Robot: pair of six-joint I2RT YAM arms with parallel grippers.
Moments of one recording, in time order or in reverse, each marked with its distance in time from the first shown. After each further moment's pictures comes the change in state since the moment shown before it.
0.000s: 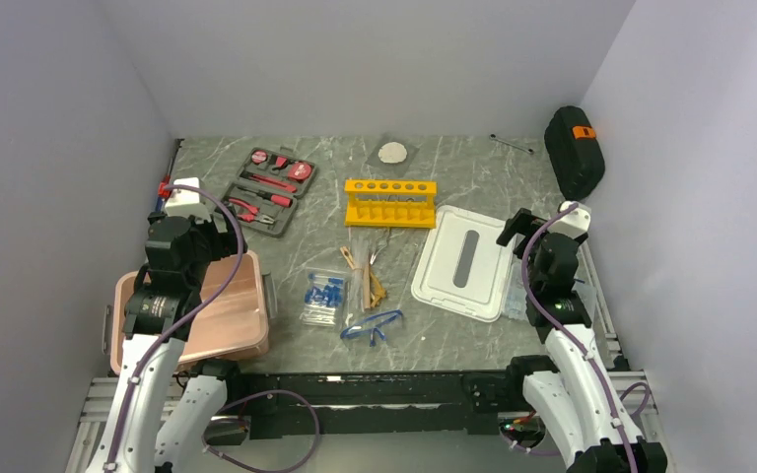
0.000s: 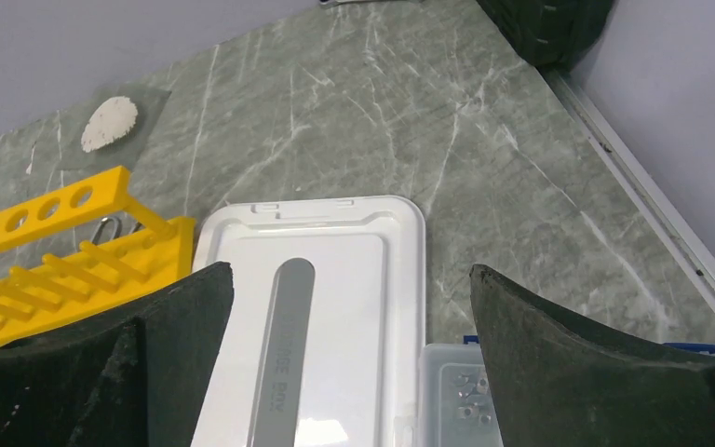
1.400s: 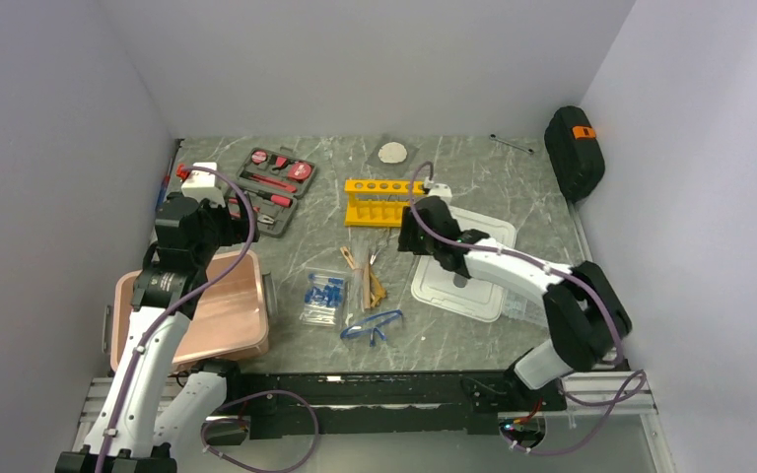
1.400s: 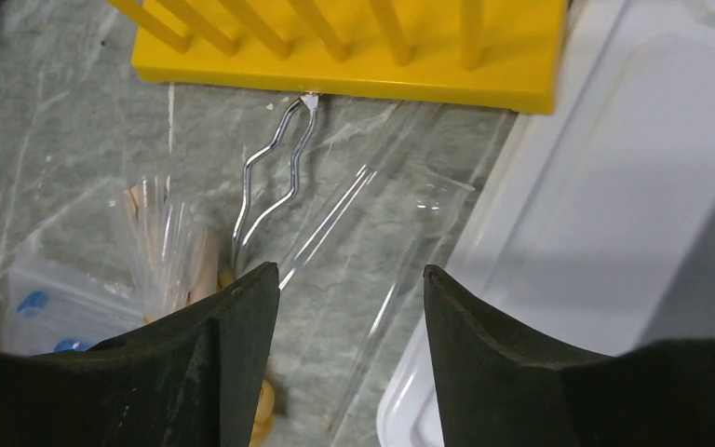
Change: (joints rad) left arm -0.016 0.132 0.039 0.085 0.127 0.029; right arm 0.563 0.766 0.399 -0.115 -0.042 0.247
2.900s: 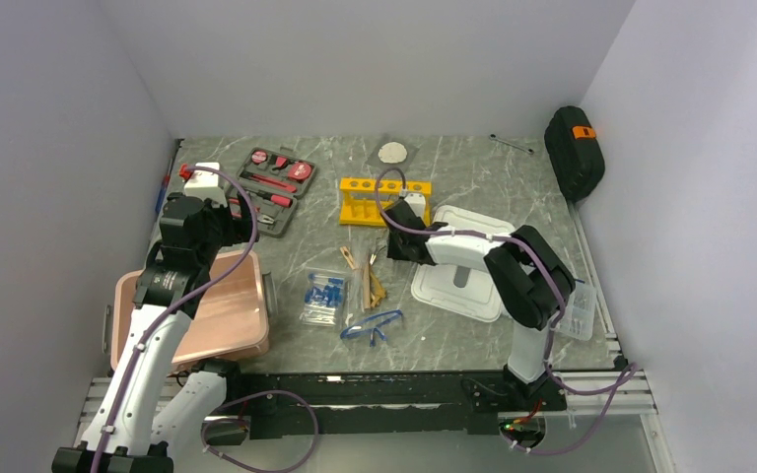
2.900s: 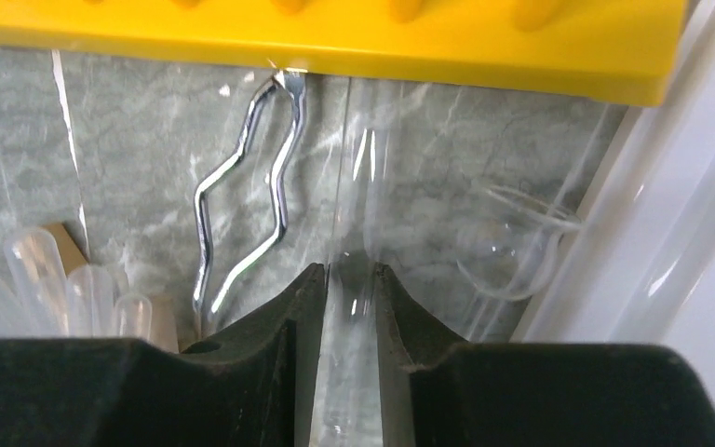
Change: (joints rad) left arm -0.031 0.010 0.000 -0.006 -0.080 0.008; right arm 0.082 0.409 0.226 -0.055 0.071 0.106
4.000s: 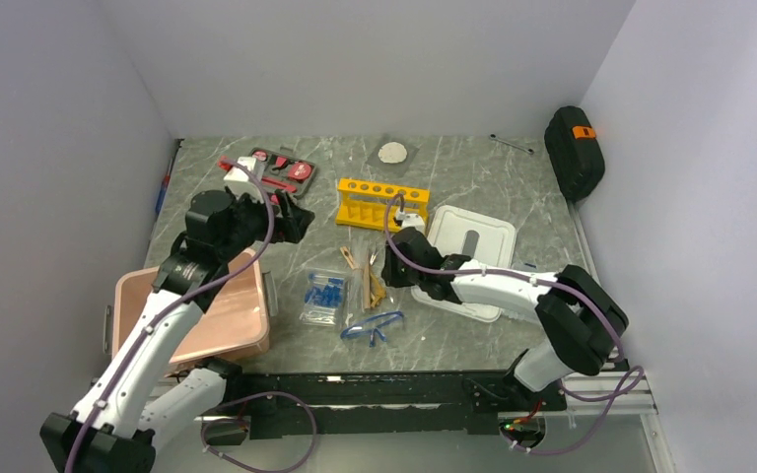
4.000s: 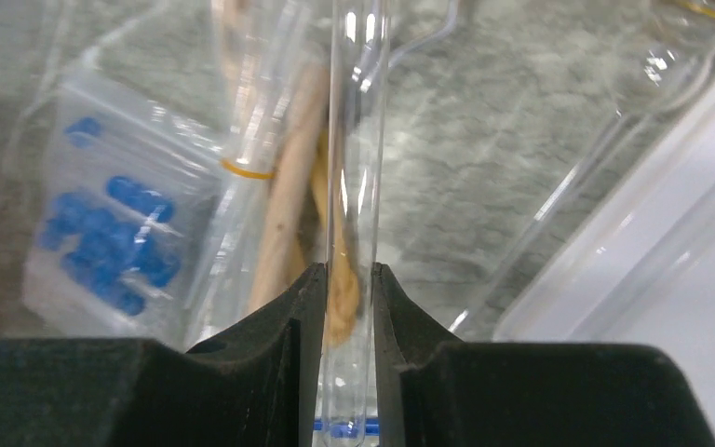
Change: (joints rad) left arm -0.179 0.063 -0.001 0.146 0.306 -0.216; right arm 0.135 -0.351 -0.305 0.097 -0.122 -0.029
